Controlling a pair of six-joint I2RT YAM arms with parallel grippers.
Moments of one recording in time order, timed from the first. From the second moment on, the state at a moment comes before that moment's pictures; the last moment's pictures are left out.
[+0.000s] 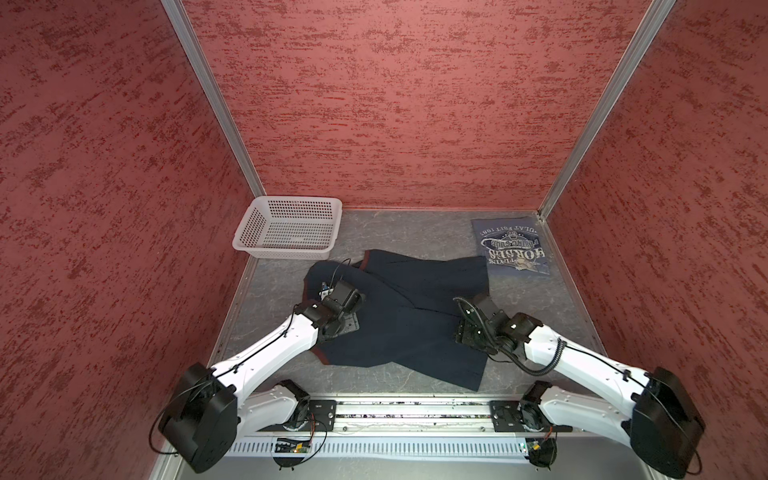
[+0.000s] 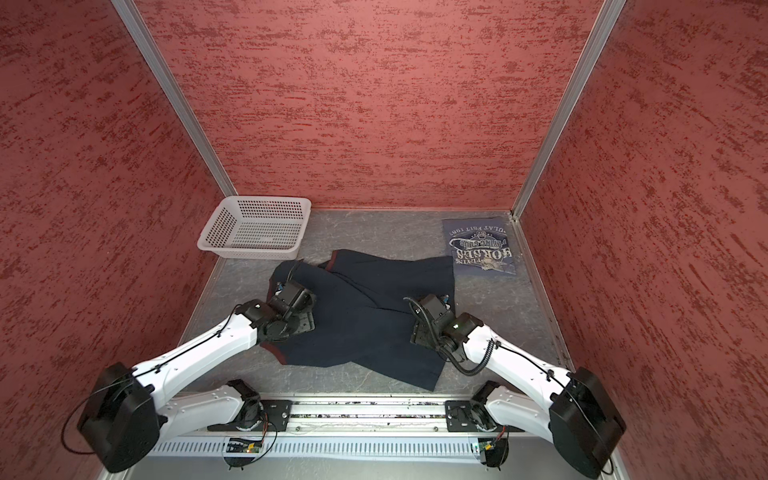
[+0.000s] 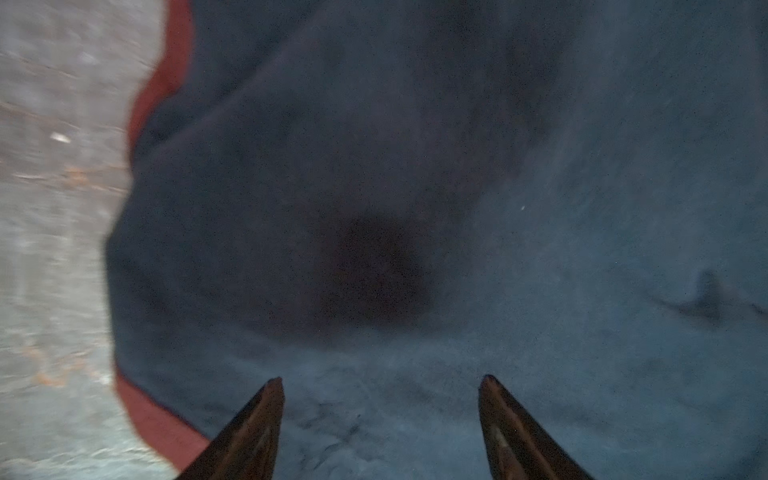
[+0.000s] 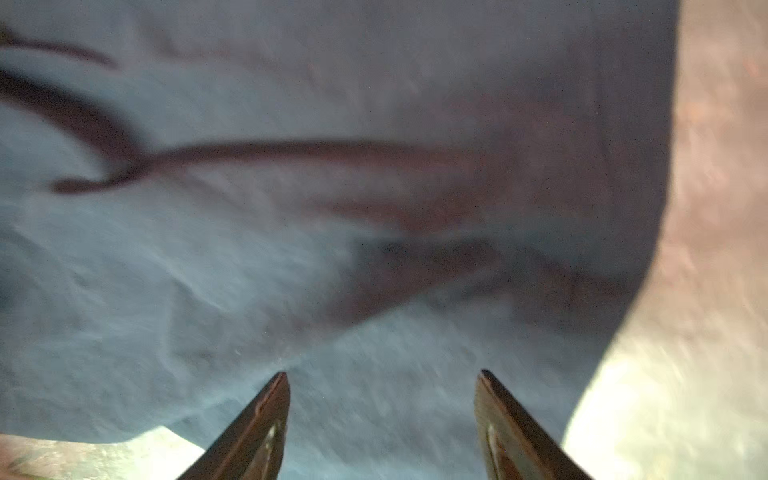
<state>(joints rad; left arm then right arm) -0.57 1.21 0.70 -0.75 -0.24 -0.86 0.72 1.09 0.61 -0.71 0.04 1.00</state>
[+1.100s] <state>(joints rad) -0.24 1.19 0.54 -0.51 -0.10 -0.88 1.09 1.04 0.67 -1.08 0.17 1.38</state>
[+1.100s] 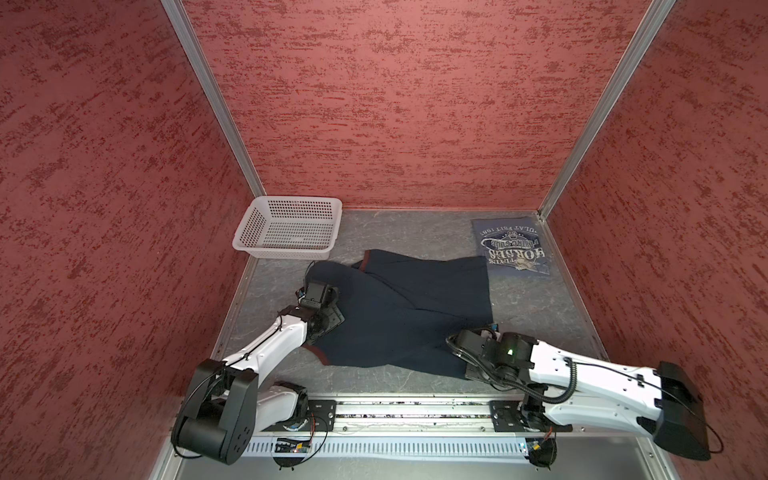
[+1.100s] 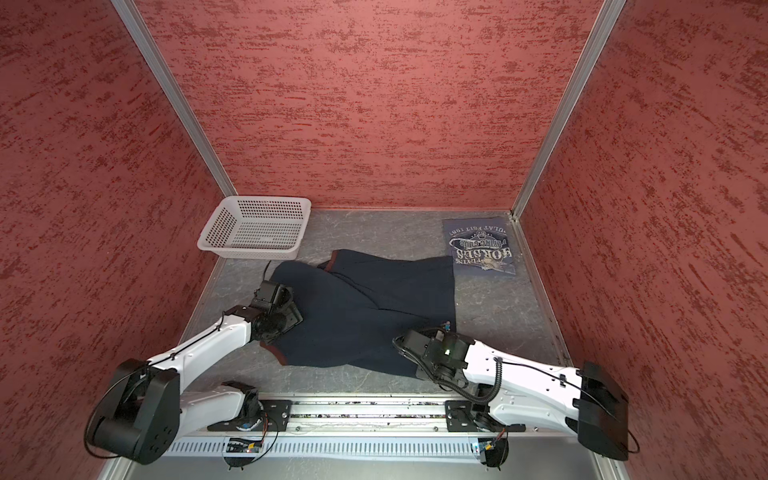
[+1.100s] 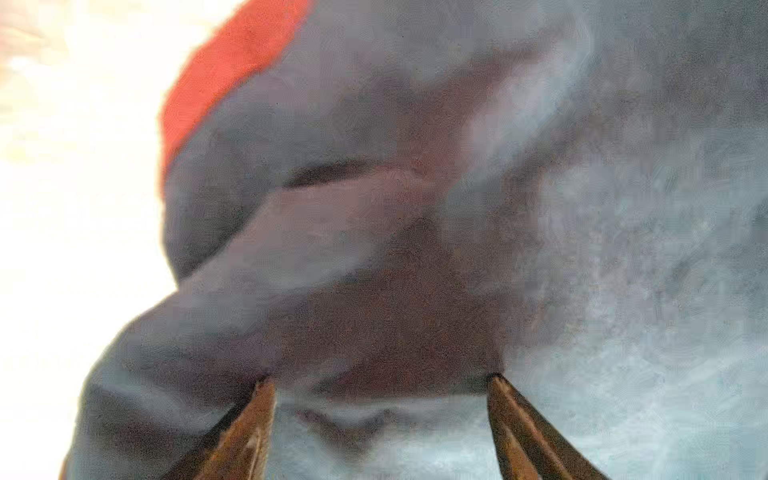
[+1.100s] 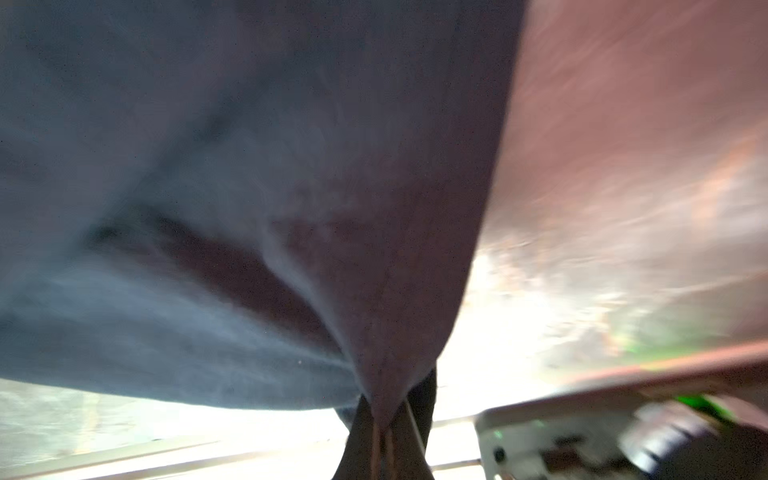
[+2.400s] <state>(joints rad) -0.48 1.31 0.77 -0.57 -0.08 -0.81 0.60 1.09 0.86 -0.88 0.24 0.95</state>
